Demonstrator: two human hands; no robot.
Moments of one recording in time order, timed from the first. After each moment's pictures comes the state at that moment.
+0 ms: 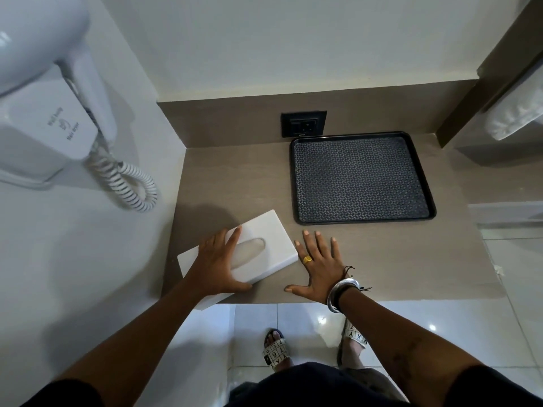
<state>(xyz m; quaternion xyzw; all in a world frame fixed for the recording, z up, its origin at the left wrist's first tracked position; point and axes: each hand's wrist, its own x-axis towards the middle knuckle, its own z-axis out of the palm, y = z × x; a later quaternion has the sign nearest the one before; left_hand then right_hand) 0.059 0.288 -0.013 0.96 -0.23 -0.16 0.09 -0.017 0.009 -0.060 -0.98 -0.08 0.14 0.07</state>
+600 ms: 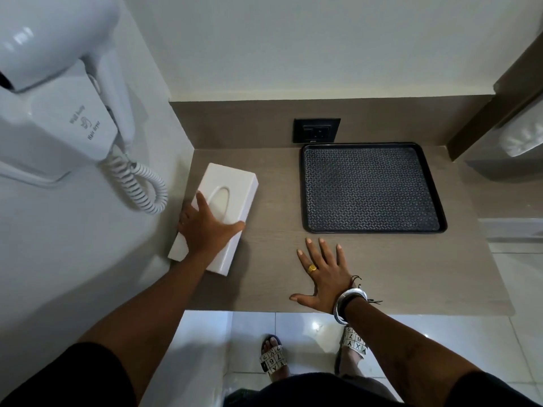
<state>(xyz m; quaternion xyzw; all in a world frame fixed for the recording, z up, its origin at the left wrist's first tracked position) 0.134 0.276 0.006 0.98 0.13 -0.04 0.15 -0.010 0.012 -0.061 -0.98 -0.11 0.14 0.05</state>
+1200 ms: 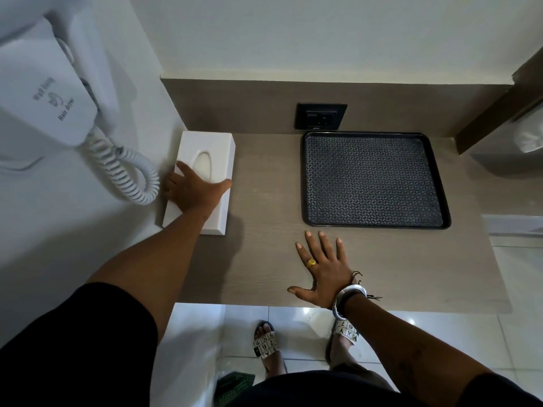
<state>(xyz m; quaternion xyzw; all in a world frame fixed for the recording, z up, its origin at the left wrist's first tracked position) 0.208 0.276 -0.009 0.95 0.24 -0.02 0.17 -0.008 0.010 -0.070 -0.98 -0.11 0.13 0.07</state>
